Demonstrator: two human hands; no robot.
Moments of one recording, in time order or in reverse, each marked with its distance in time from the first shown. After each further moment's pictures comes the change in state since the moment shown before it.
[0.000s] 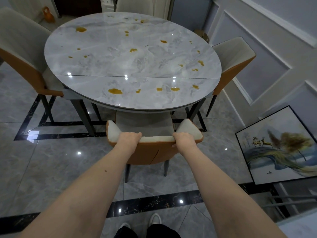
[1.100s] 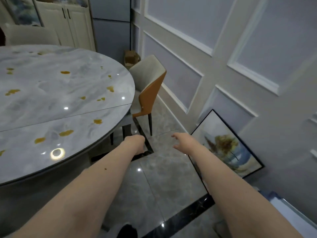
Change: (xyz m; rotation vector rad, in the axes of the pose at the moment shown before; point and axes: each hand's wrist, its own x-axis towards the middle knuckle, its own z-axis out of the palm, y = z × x) left_hand 0.227 0.425 -0.213 -0.037 -0.139 0.298; right_hand 0.049 0.502 -0.025 0.398 0.106 0.217
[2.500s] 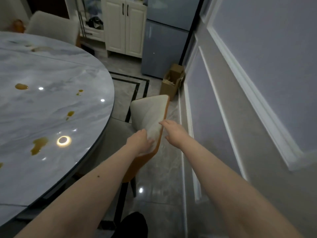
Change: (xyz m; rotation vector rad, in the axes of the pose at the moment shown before) left_hand 0.655 0.018 -0.368 -0.679 0.373 -0.473; right_hand 0.764 0.137 -0.304 -0.250 0.039 -0.729
